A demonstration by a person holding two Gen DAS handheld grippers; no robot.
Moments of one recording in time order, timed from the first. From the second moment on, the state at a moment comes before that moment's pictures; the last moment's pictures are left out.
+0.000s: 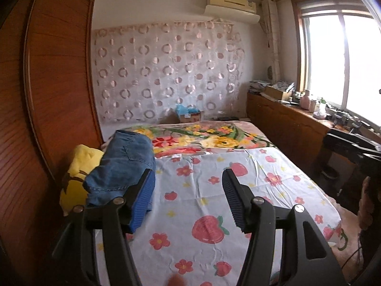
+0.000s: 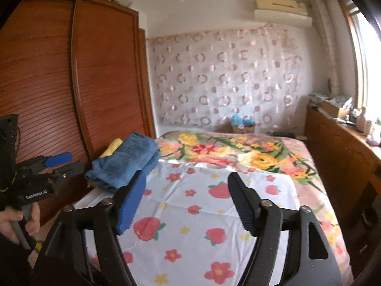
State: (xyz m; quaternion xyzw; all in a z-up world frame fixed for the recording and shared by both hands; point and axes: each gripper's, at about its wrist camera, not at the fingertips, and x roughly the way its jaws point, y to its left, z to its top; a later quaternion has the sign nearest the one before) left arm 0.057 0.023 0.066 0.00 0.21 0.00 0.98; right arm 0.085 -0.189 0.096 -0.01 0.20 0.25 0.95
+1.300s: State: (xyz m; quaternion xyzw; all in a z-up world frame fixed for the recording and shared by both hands) left arm 0.047 -0.006 0.061 -0.01 0.22 0.00 0.98; right arm 0.061 -0.227 0.089 0.00 0.19 0.18 0.96
